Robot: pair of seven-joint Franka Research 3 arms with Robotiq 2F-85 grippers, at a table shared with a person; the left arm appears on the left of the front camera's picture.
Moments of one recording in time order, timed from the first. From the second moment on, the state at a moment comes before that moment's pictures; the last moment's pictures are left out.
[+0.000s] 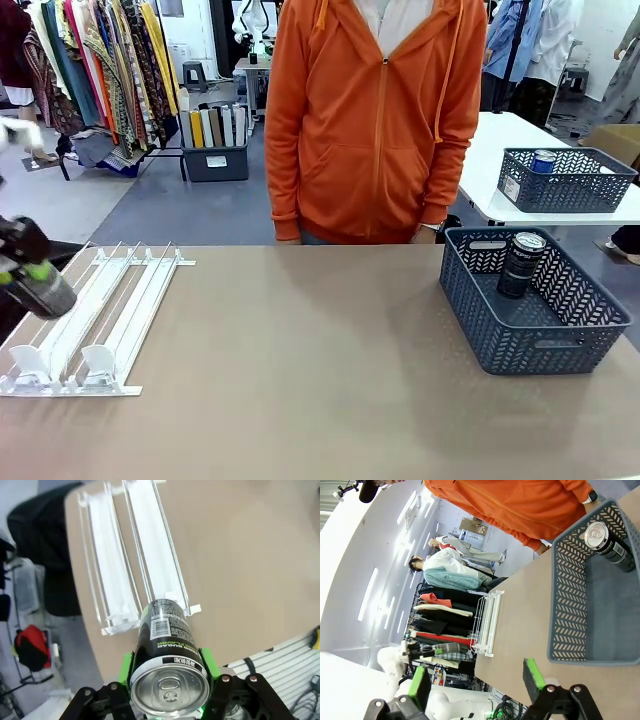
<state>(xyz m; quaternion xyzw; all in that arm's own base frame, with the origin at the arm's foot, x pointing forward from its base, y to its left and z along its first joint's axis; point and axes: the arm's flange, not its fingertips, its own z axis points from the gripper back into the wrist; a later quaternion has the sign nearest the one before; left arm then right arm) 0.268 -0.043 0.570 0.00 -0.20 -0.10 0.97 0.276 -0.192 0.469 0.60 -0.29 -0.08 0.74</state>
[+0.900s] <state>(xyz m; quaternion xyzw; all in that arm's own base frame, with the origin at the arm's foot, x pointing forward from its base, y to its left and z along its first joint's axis) 0.255 -0.052 0.584 -0.03 -0.23 -0.10 0.97 0.276 -0.192 0.469 0.60 -0.29 -0.08 0.74</state>
